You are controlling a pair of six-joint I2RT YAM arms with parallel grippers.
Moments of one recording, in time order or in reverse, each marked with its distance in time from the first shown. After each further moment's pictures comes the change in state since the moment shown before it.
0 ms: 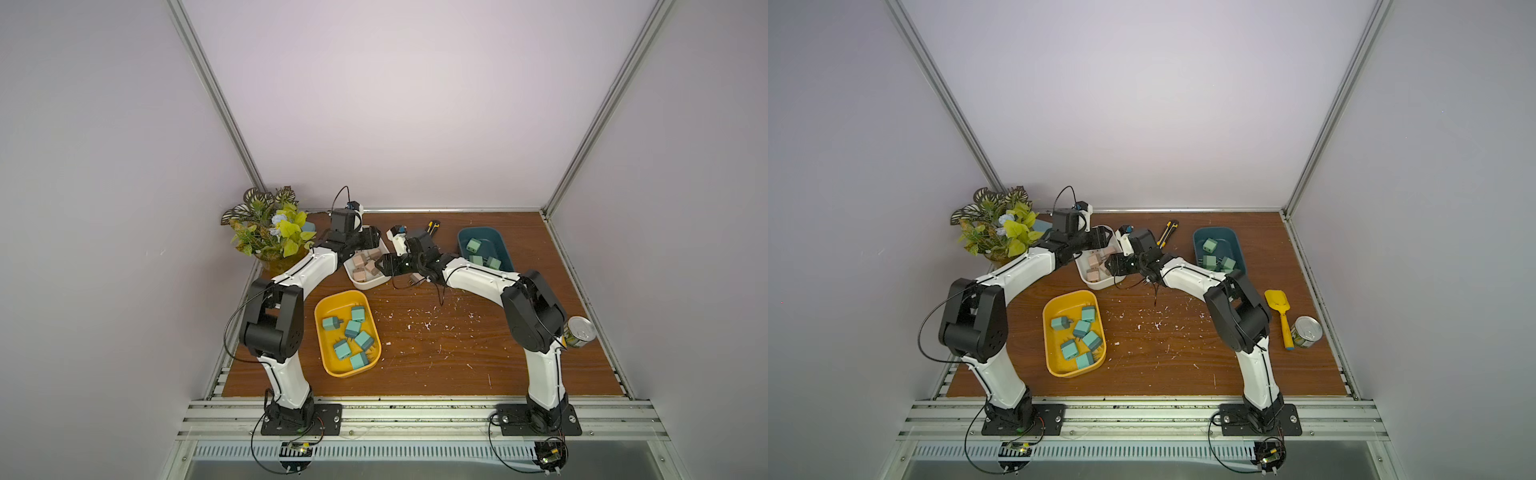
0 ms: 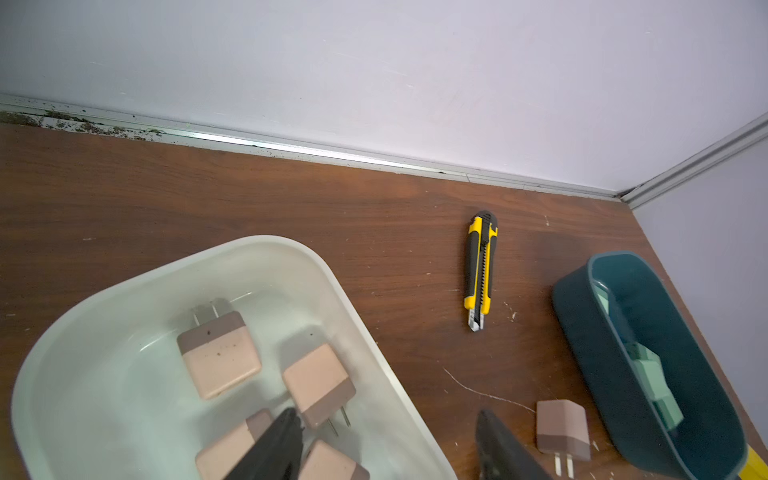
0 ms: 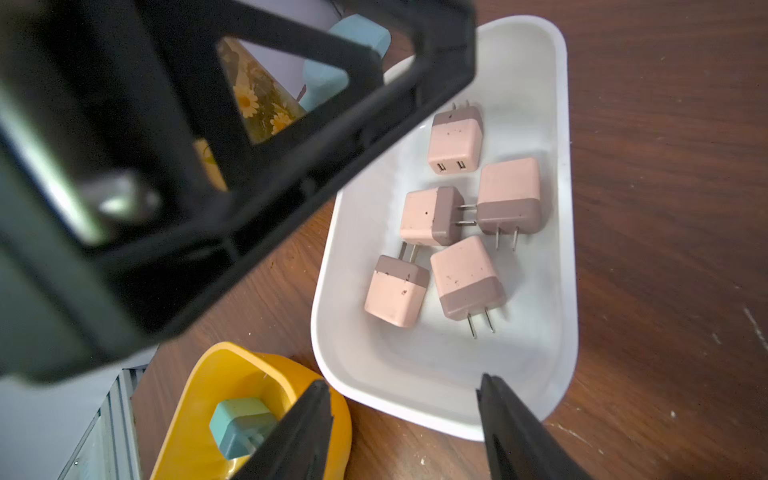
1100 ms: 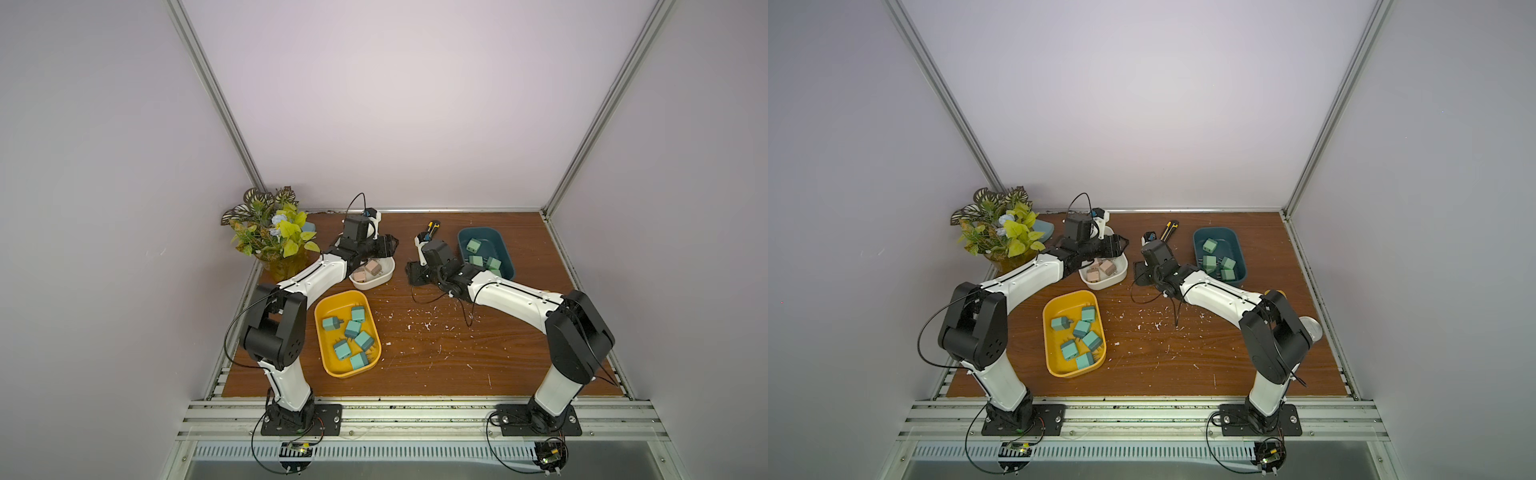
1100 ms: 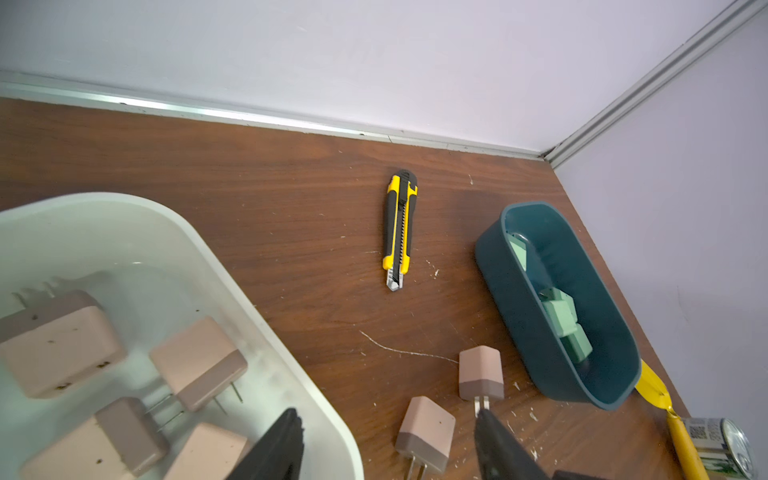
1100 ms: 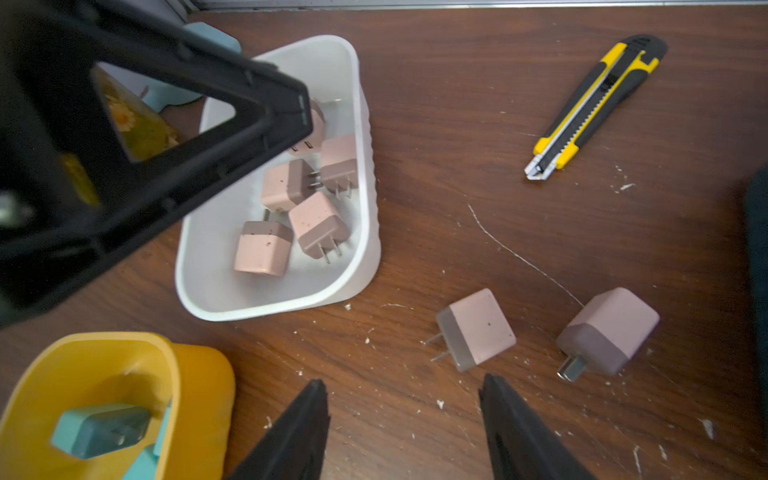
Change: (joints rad) left arm -0.103 0.002 -0.023 0.014 0.095 -0.031; right arm 0.008 -0.291 -0.265 -0.157 0.423 -0.048
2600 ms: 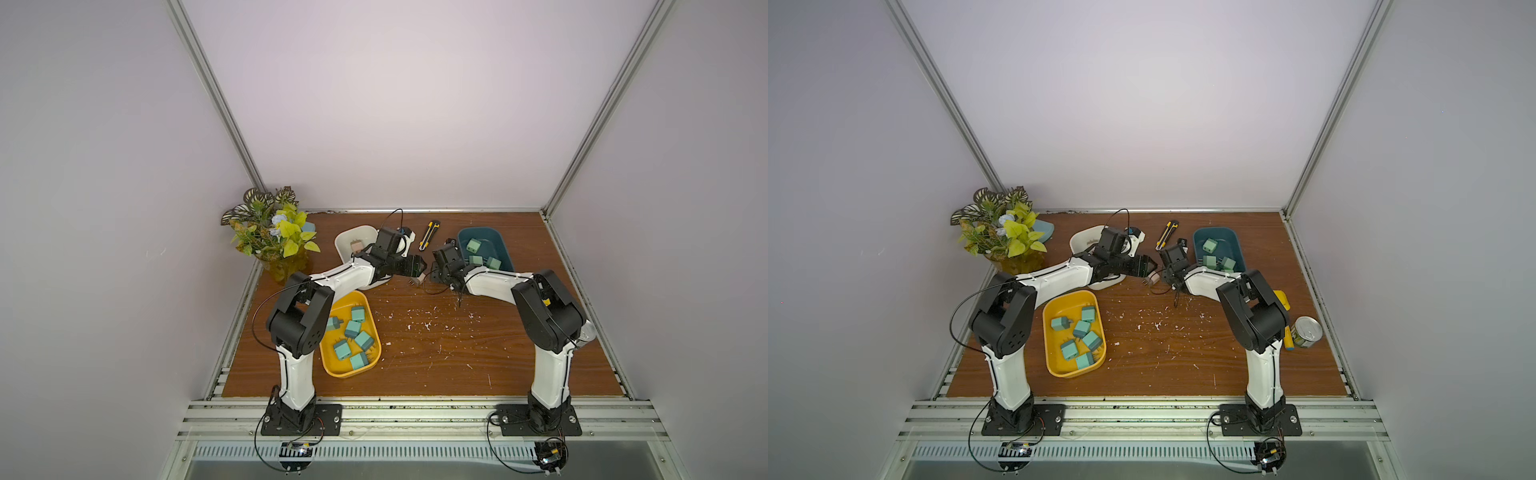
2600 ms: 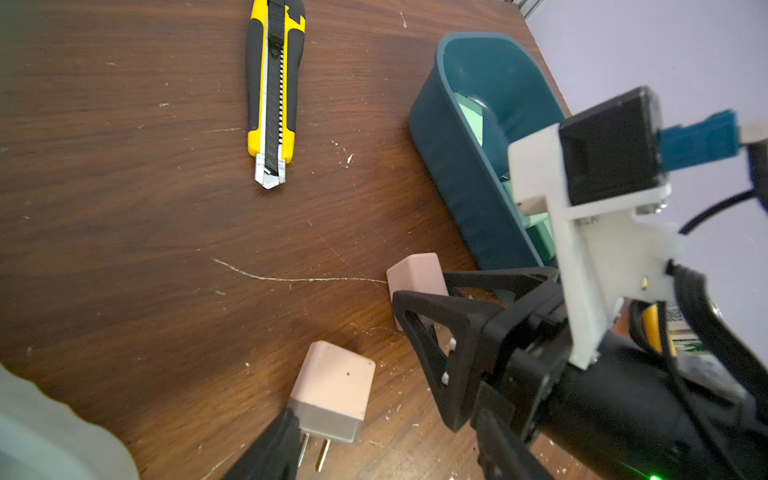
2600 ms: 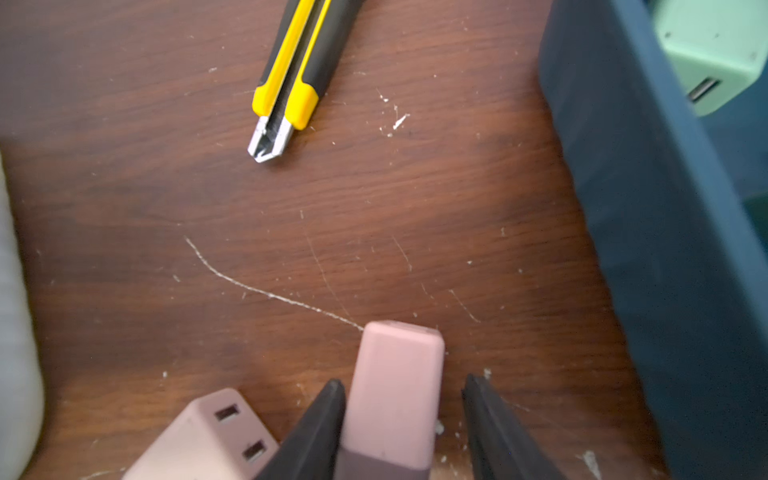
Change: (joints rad) left arm -0.183 0.146 0.069 -0.074 0.048 0.029; right arm -0.168 0.233 -0.030 0.106 0.164 0.172
